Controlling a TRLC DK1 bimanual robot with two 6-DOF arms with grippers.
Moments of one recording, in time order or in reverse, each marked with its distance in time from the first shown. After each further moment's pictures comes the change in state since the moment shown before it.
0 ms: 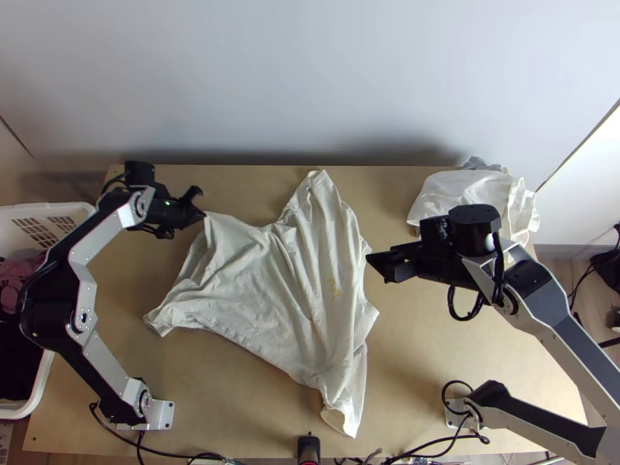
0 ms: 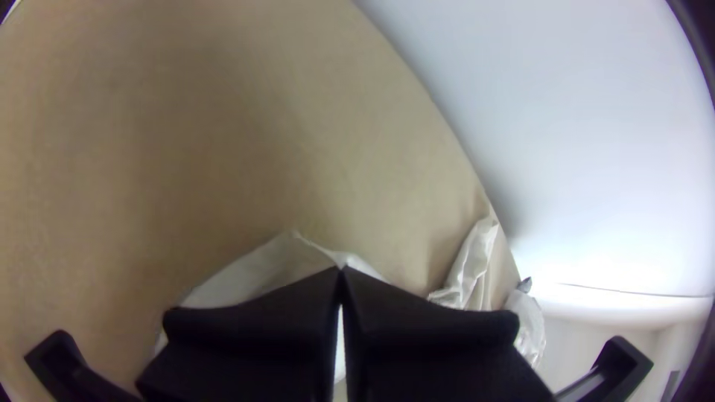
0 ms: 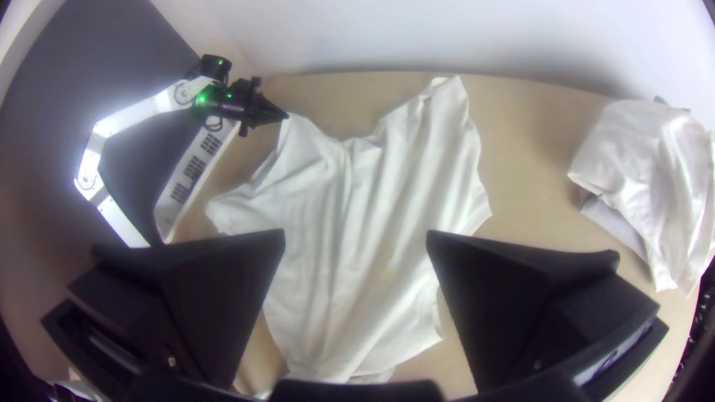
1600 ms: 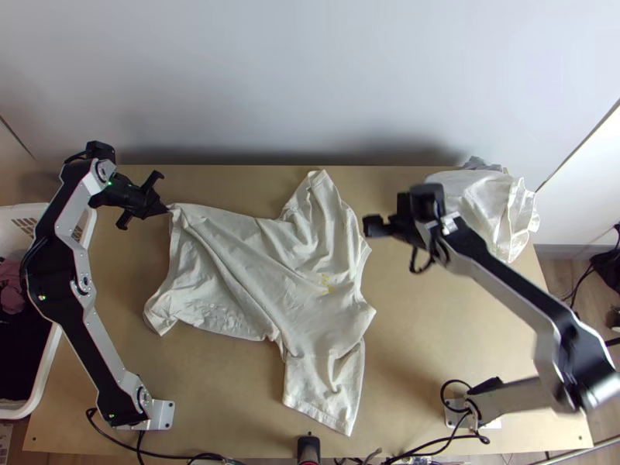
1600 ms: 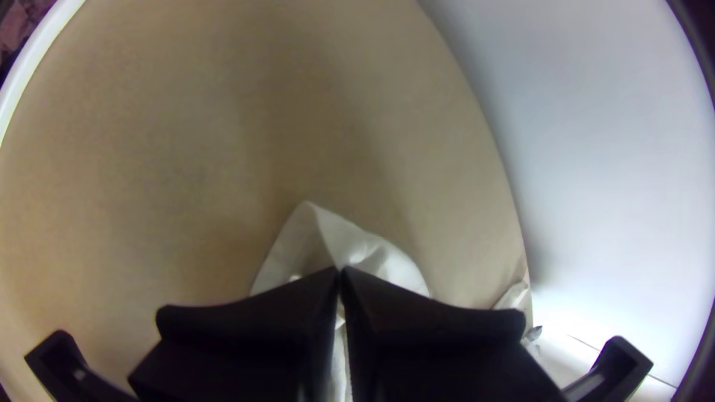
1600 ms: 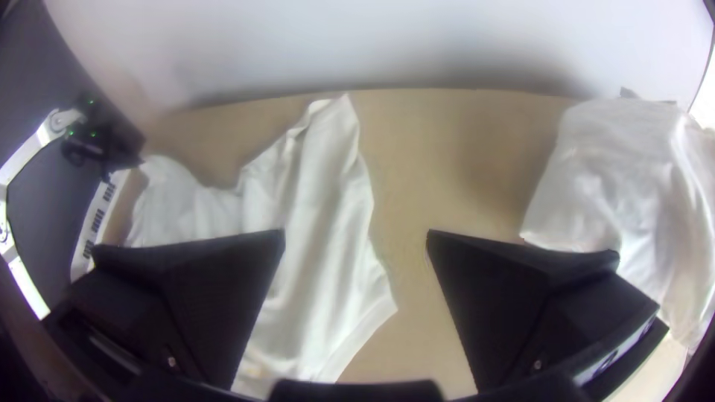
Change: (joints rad) left arm 0.193 0.271 0.465 -0.463 -0.040 0.102; right arm -0.126 0.448 -0.019 0.440 0.219 -0.029
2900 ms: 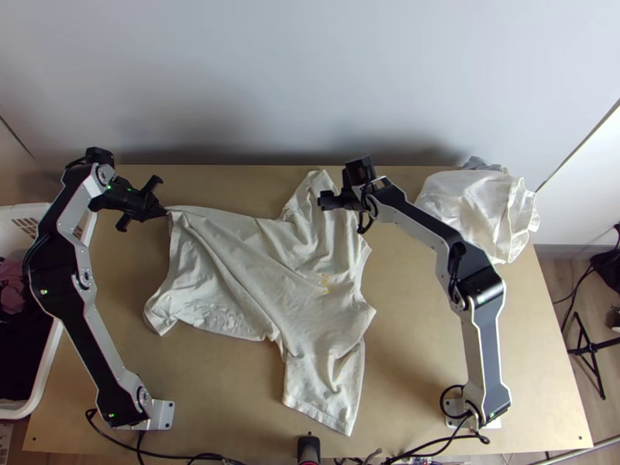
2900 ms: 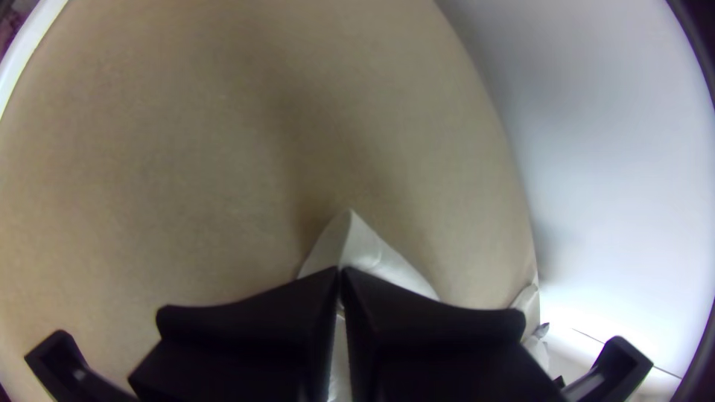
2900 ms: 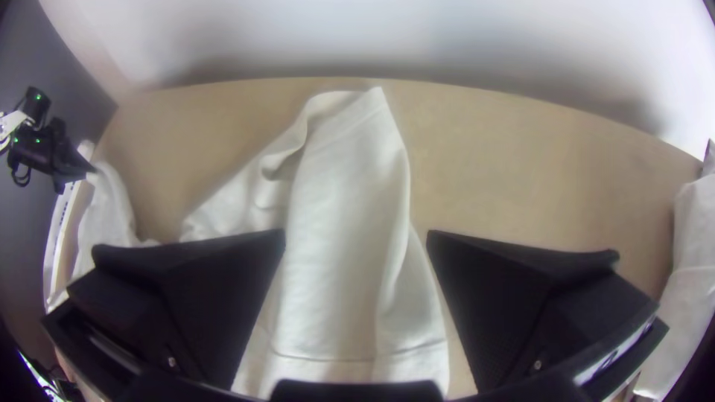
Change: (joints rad) left arm 0.031 0.062 0.013 0.037 0.018 0.067; right arm 0.072 0.676 0.657 -0.068 0.039 -0.027
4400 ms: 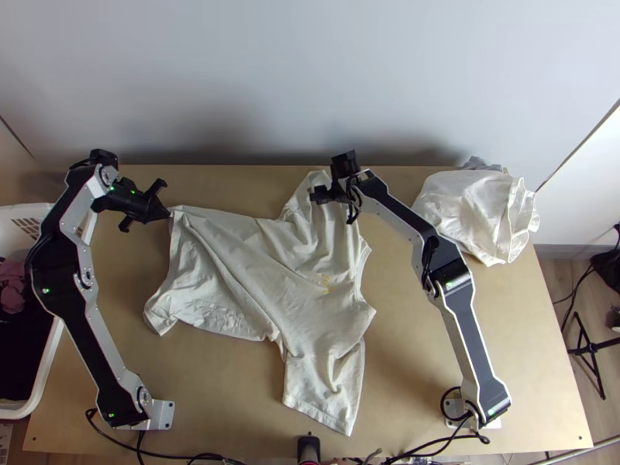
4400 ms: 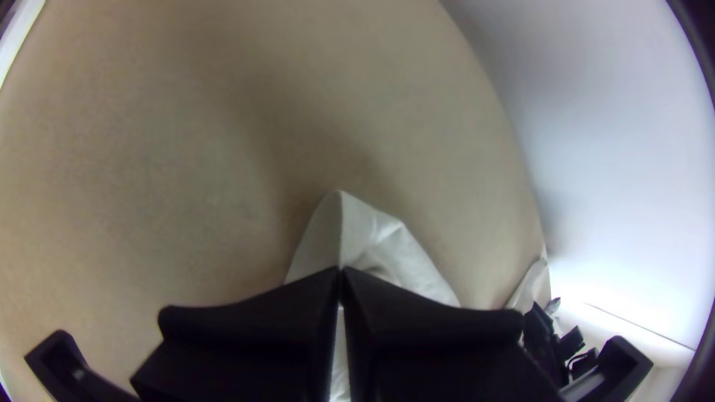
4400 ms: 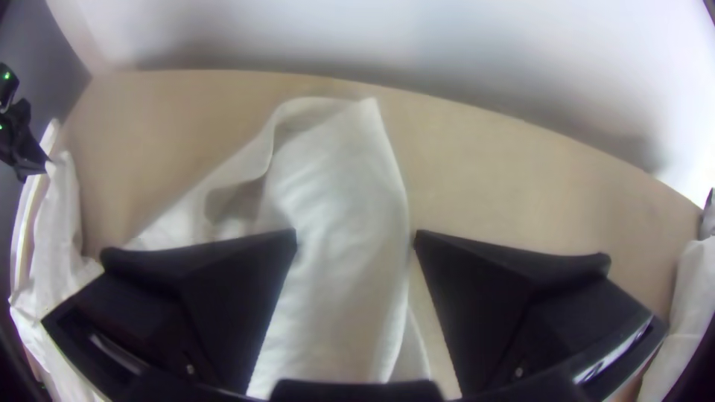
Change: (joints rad) left arm -0.011 0.012 -0.002 -0.022 0.022 0.087; right arm 0.010 0.253 0.348 -0.131 0.083 -0.097
